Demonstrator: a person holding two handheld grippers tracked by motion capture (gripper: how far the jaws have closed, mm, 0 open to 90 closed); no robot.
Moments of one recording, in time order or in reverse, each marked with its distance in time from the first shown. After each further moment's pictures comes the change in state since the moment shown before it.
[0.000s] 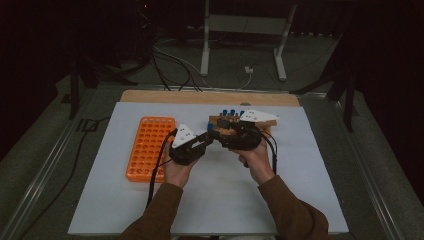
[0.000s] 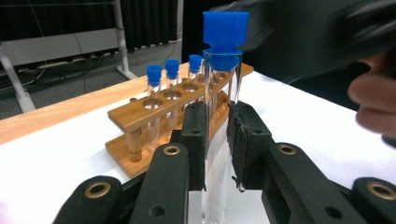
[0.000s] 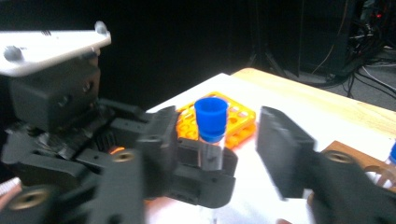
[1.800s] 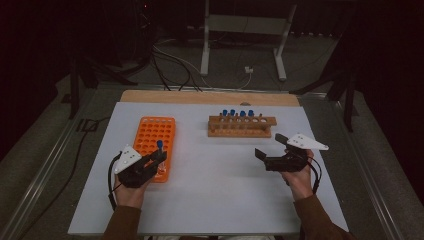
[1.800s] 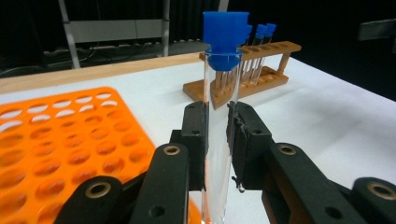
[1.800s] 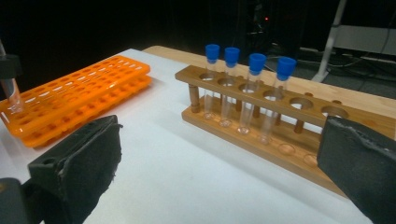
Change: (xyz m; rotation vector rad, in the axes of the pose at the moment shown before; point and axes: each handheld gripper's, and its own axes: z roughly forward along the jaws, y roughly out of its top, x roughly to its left) left arm 0.042 -0.060 -0.114 -0.002 0.145 -0.101; right arm -0.039 -0.070 -0.109 0.006 -0.332 -0.026
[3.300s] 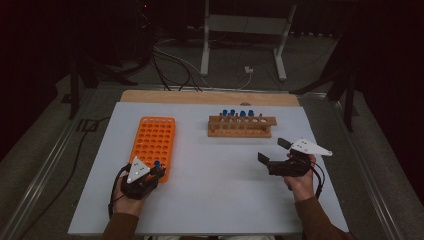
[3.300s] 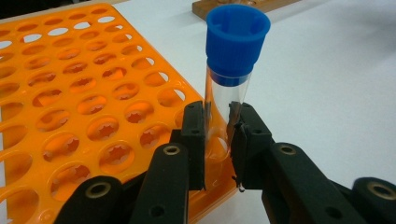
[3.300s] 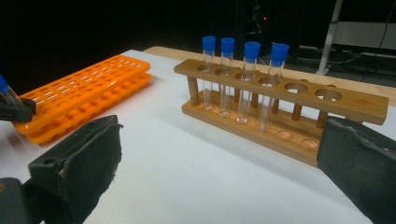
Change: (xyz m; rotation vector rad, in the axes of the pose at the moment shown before) left arm -0.004 -0.036 0.004 0.229 0.048 0.096; right arm -0.002 -0.012 -0.007 -0.010 0.007 0.029
